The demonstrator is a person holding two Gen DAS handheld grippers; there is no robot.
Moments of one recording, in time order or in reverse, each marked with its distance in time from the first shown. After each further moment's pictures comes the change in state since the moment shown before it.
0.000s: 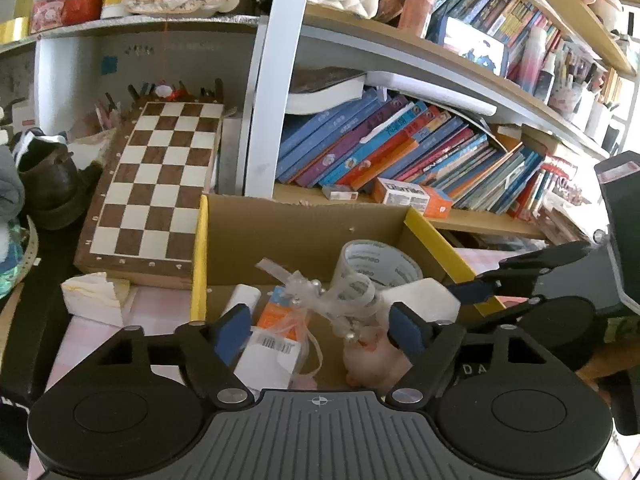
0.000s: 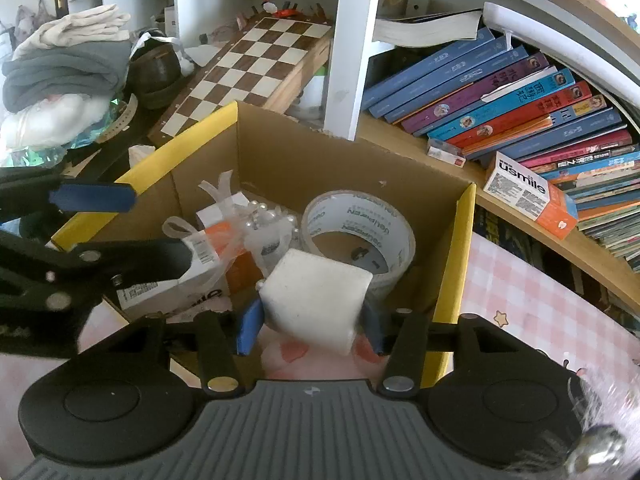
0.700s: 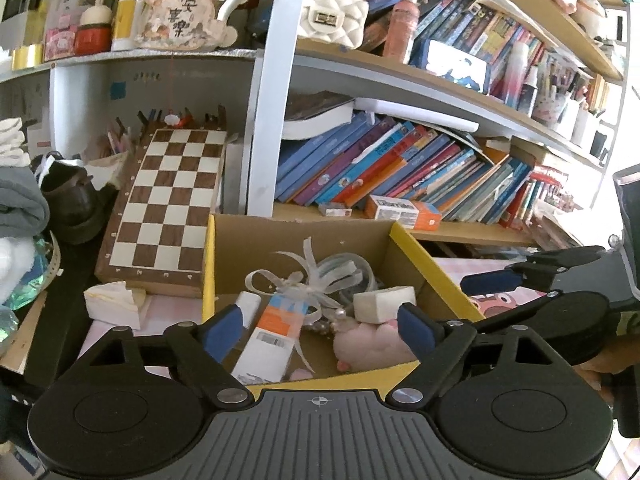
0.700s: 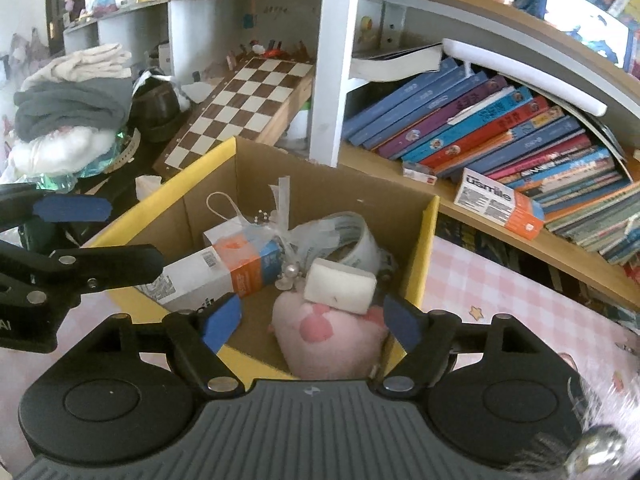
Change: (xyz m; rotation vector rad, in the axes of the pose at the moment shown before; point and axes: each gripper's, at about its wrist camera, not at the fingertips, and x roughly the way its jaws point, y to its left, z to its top) left arm -0.042 -0.018 -0.004 0.026 -0.052 0.015; right arm -0.054 0.002 -0.021 0.057 -0.100 -0.041
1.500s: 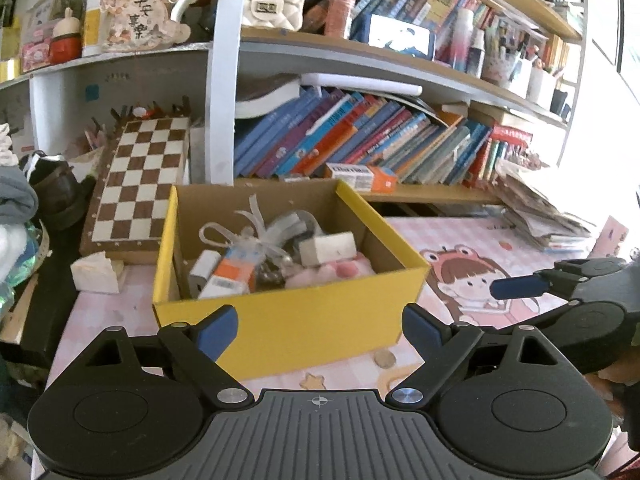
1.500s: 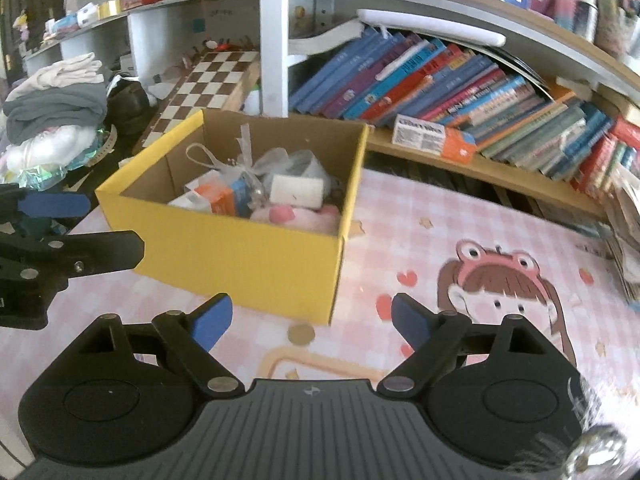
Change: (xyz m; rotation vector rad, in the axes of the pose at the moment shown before) left arm -0.038 -0.047 -0.038 0.074 0.062 -0.041; right arm -0.068 0.002 -0.086 0.160 0.010 -0.103
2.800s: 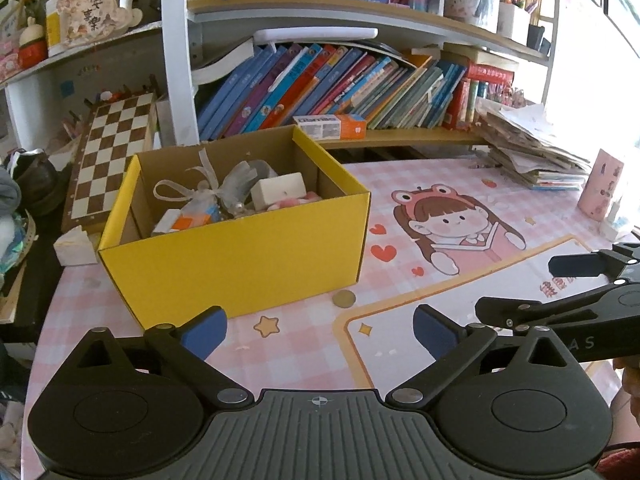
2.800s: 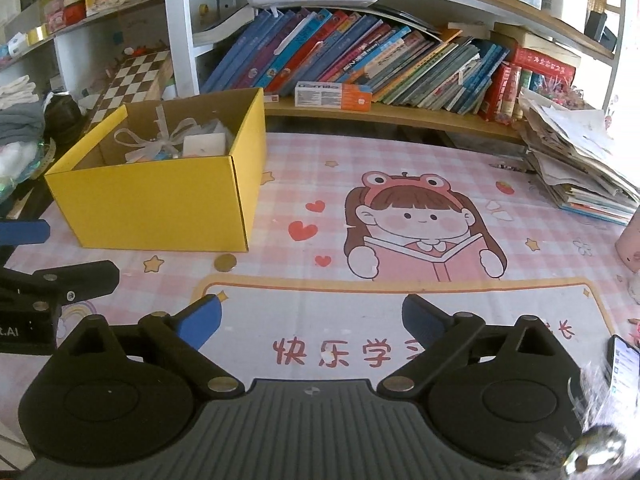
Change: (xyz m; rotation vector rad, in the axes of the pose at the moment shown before) left arm 0.004 -0.060 -0.028 0.103 0.112 0.035; right arm -0.045 -0.034 -0.061 0.166 0.012 -0.166
